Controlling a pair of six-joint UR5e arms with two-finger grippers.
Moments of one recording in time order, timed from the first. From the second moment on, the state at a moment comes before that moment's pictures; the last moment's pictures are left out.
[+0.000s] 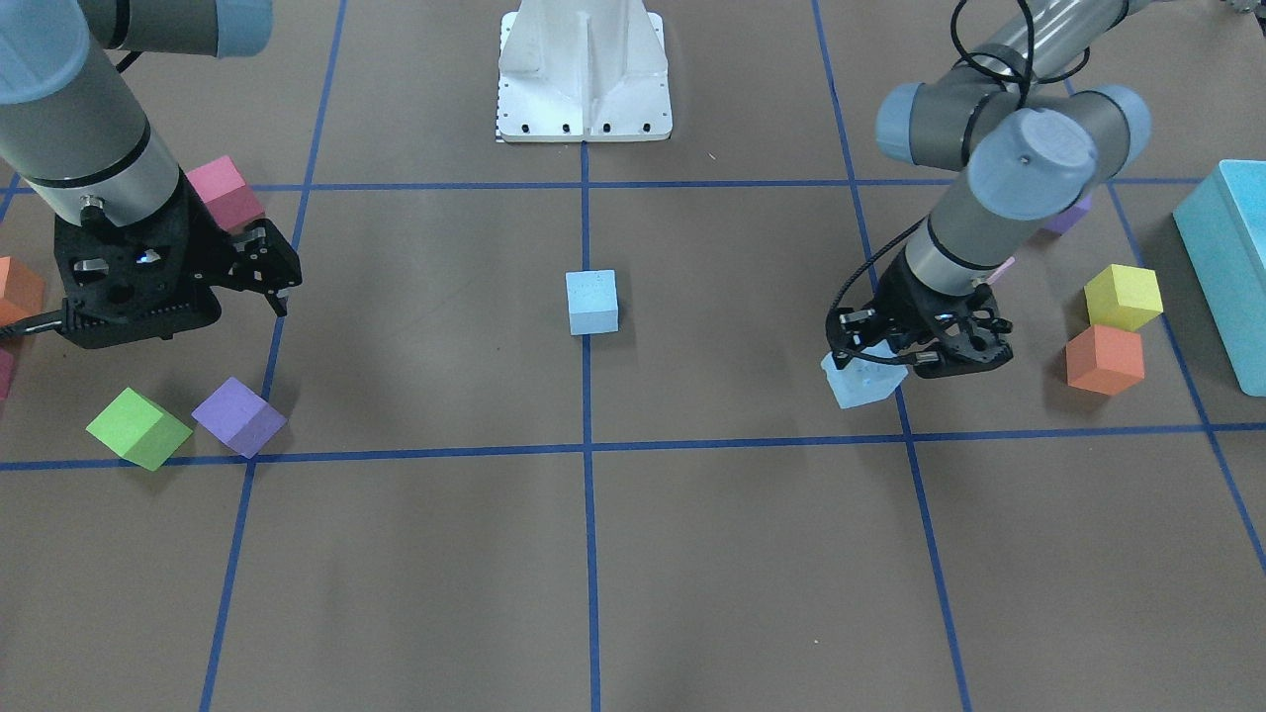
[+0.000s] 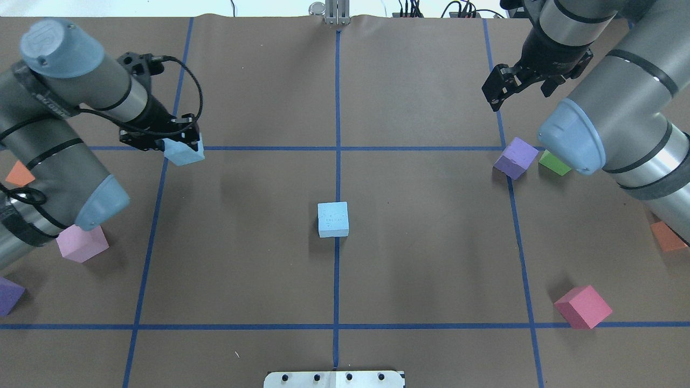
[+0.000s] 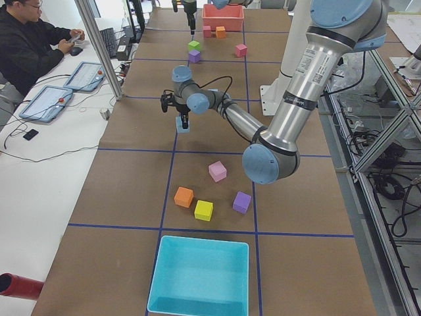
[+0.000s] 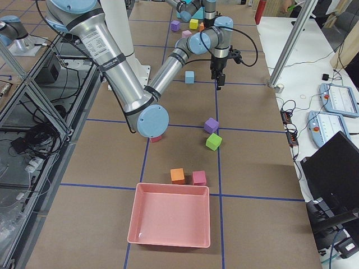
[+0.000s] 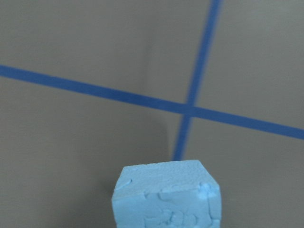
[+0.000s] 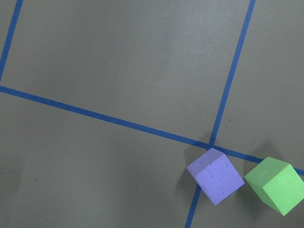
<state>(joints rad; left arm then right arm) -0.83 -2.06 -1.68 -1.73 -2.10 -1.12 1.00 -0.99 1.89 -2.01 2.11 0.47</state>
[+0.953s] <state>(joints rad) -0.62 -2.45 -1.55 -1.51 -2.00 -1.15 1.02 -1.02 1.89 -2.01 2.12 0.47</state>
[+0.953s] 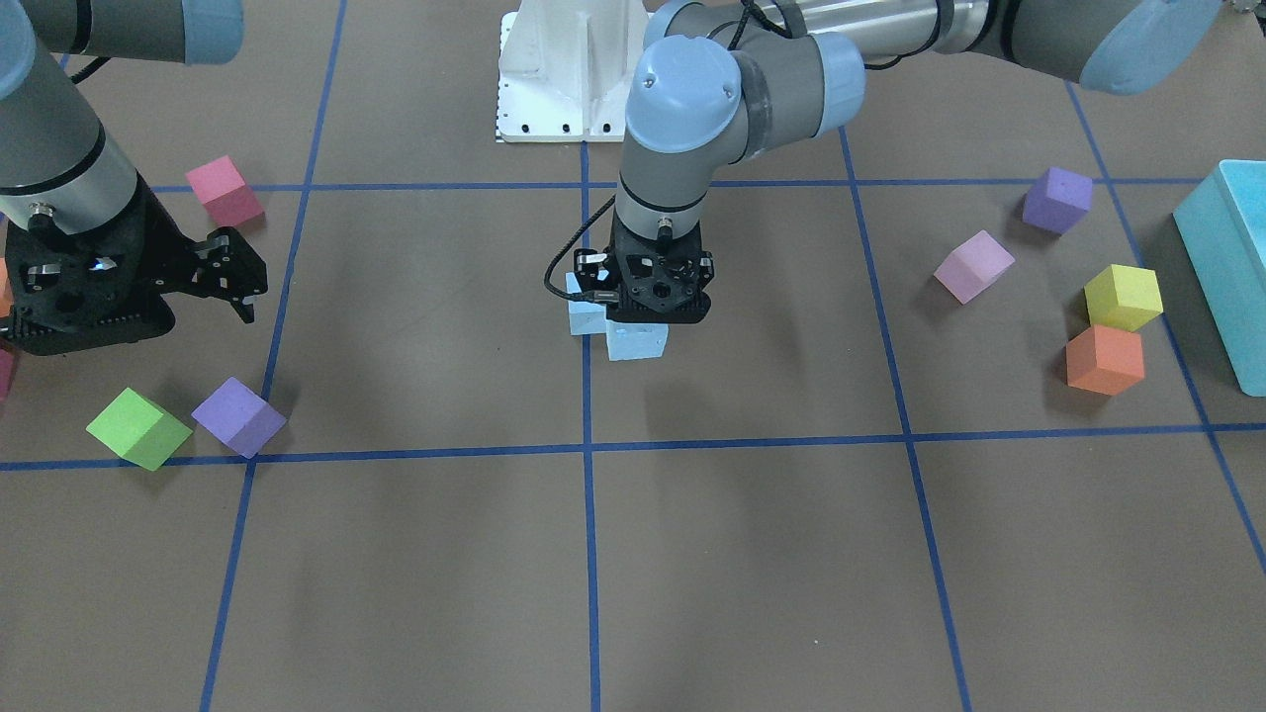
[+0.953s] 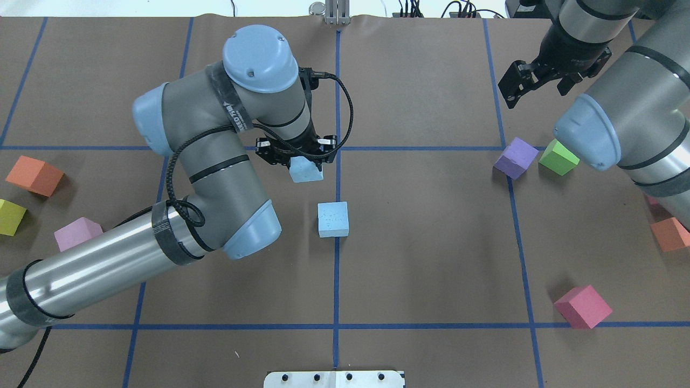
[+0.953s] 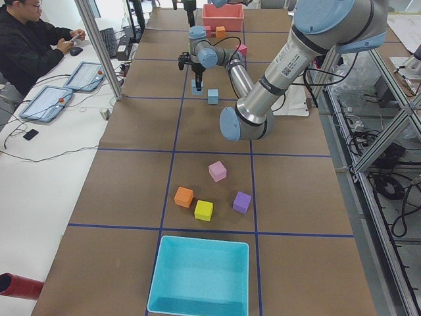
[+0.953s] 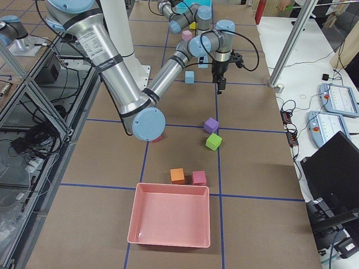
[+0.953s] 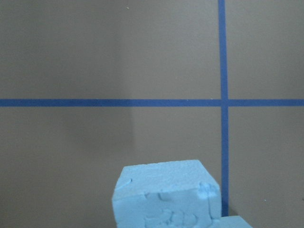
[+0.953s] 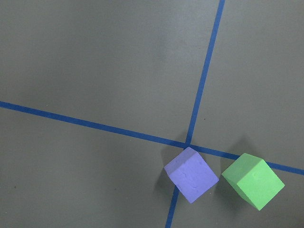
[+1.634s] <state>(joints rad) -0.57 -2.48 -1.50 -1.51 -2.00 -1.16 1.02 -1.02 1.89 -2.01 2.12 0.47</state>
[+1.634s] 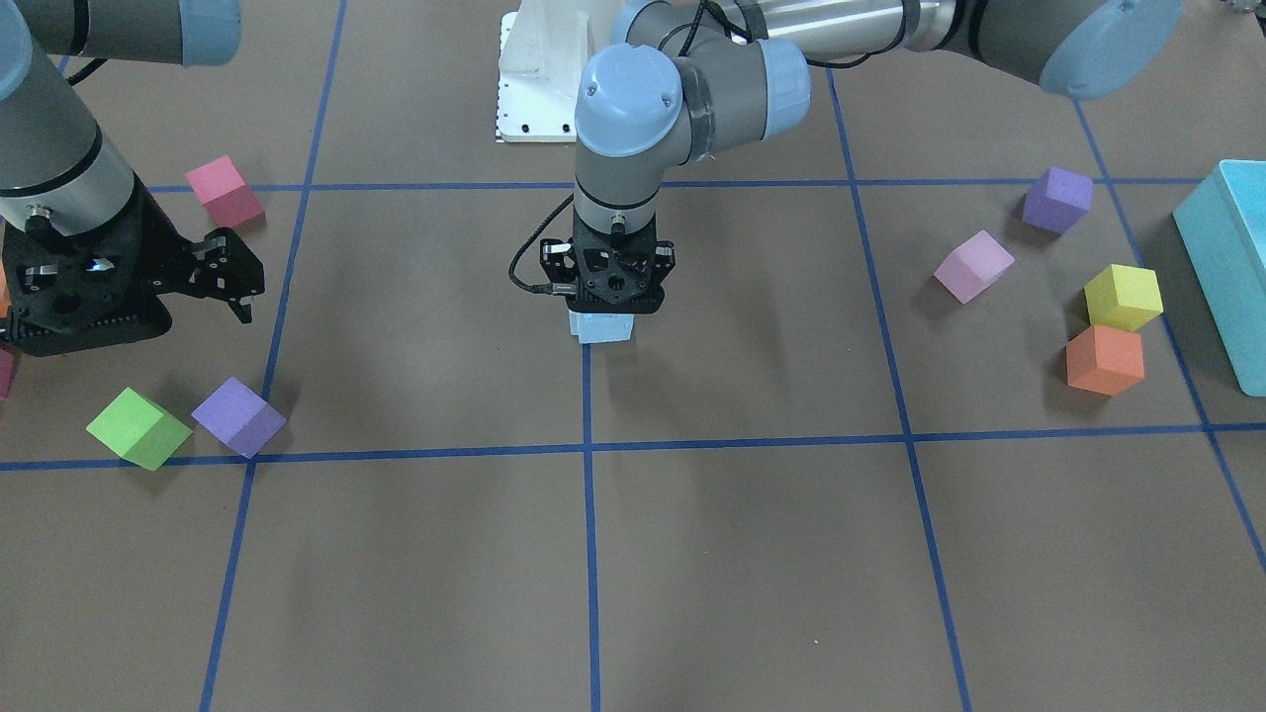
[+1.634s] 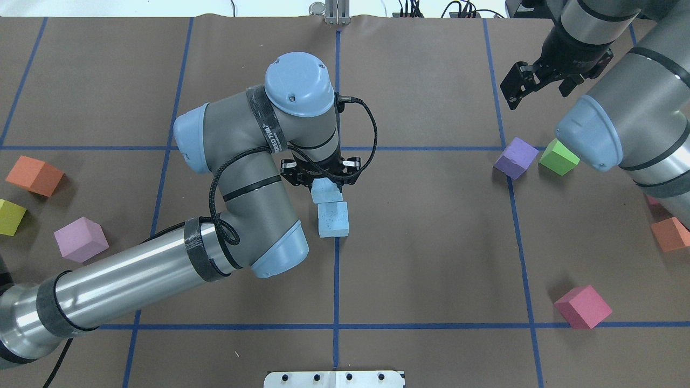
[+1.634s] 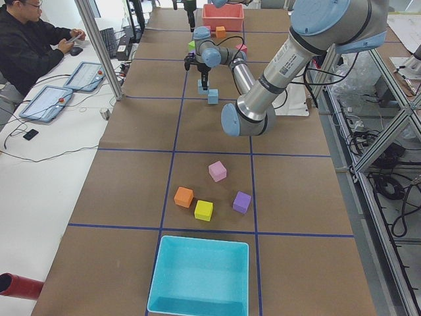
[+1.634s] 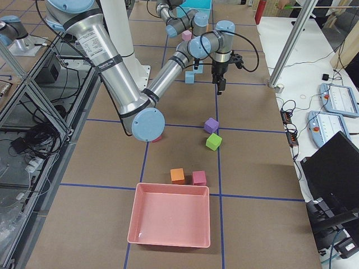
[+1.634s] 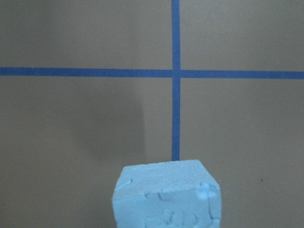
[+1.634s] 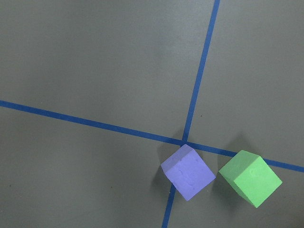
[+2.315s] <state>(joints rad) -0.56 -2.47 -1.51 -1.50 -2.01 -1.16 1.02 -1.02 1.89 -2.01 2.12 0.47</state>
